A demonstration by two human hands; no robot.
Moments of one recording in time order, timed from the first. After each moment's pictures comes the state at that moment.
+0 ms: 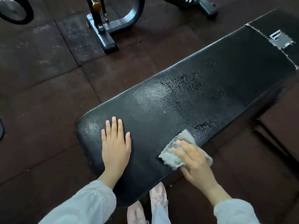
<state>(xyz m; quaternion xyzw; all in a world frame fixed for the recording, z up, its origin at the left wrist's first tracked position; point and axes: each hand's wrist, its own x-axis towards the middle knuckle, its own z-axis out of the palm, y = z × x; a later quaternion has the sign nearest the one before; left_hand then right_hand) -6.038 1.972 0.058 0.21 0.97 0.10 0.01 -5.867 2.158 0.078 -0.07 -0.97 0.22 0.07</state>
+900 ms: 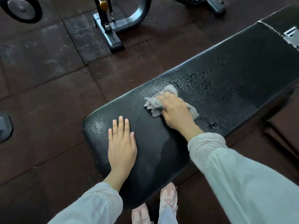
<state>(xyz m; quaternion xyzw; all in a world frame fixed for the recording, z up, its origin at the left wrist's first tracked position) -6.039 1.971 0.057 0.21 0.97 0.11 0.00 -6.039 2.179 0.076 -0.06 -0.98 0.19 0.07</state>
